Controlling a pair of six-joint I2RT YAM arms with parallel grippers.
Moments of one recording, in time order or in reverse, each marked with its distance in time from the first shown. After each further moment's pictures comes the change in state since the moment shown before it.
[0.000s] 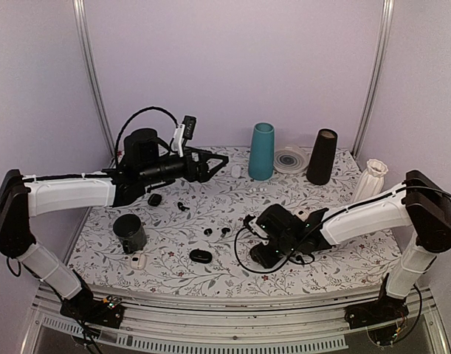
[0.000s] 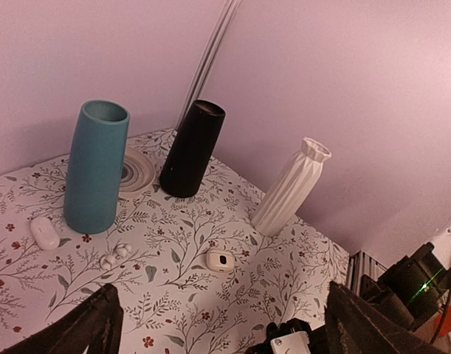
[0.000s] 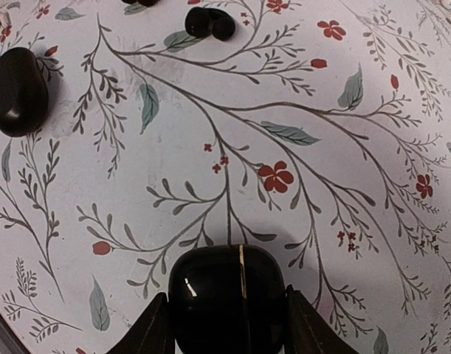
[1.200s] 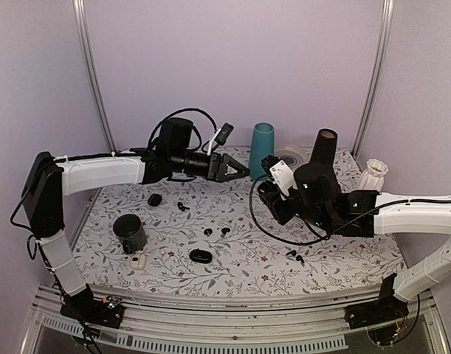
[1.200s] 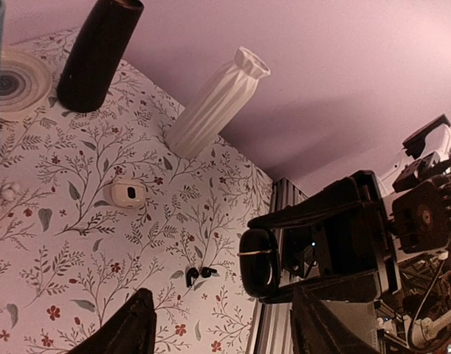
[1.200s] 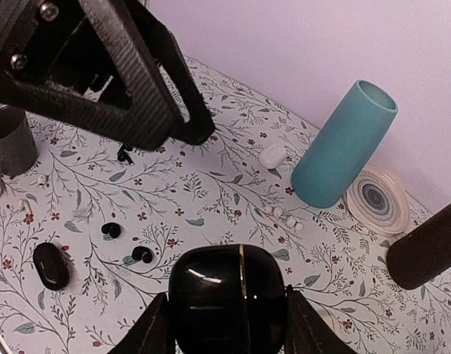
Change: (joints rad) left arm -0.020 0.270 0.353 -0.335 0.386 -0.054; right arm 0.000 -0.398 0.022 0.141 0.328 -0.265
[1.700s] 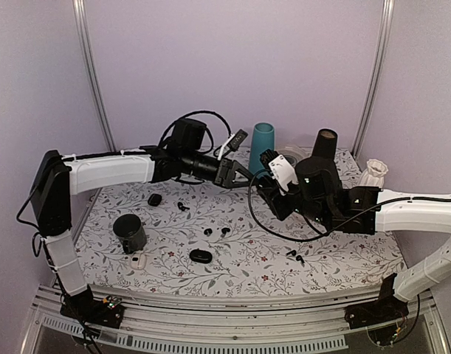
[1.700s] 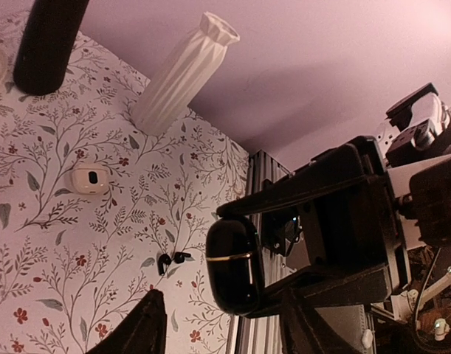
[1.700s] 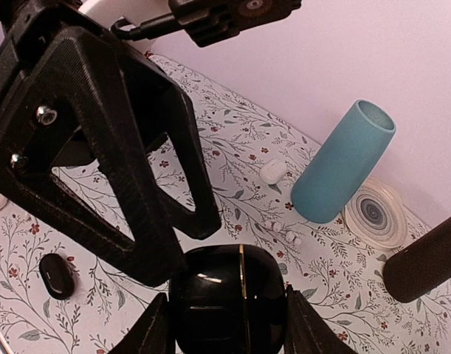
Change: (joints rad) left arm -0.053 0.063 0.095 -0.122 0.084 0.055; right arm 0.000 0.000 0.040 -0.002 -0.011 -0.030
